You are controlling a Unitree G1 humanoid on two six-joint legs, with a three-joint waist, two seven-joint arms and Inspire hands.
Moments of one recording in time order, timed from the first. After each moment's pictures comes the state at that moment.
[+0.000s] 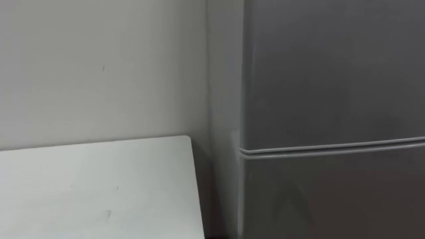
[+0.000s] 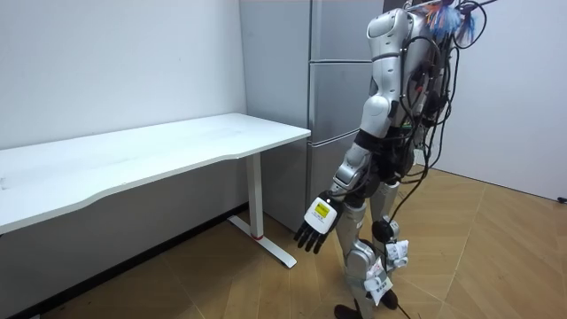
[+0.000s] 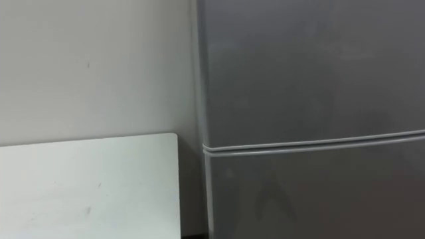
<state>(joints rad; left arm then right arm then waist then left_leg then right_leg) 0.32 0.15 0.11 1.04 -0.05 -0.02 0.17 0.25 -0.19 -0.04 0.98 0.19 -0.11 -0.36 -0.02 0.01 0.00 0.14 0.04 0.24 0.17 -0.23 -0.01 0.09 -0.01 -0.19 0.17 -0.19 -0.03</state>
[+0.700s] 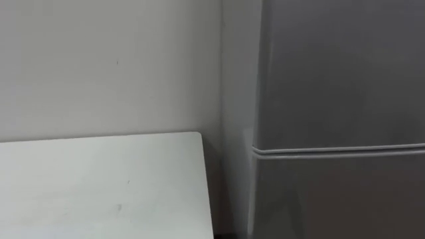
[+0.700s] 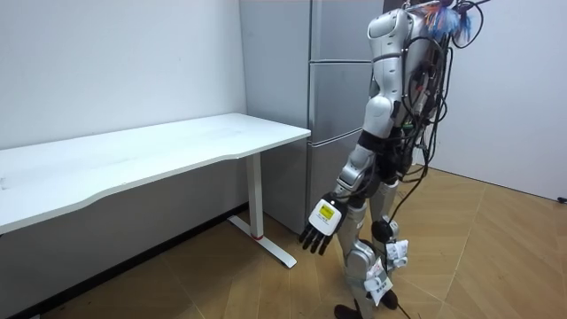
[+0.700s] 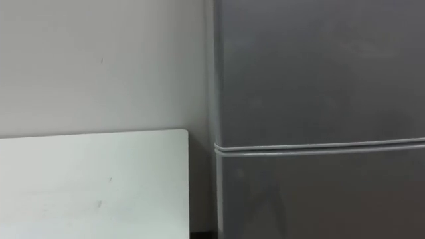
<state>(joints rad) 0.32 0.15 0.09 1.06 -0.05 -0.04 0.15 0.20 -0.19 0.02 1.10 0.19 -0.09 -0.15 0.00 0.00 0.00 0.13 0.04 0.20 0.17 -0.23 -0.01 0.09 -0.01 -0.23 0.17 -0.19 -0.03</state>
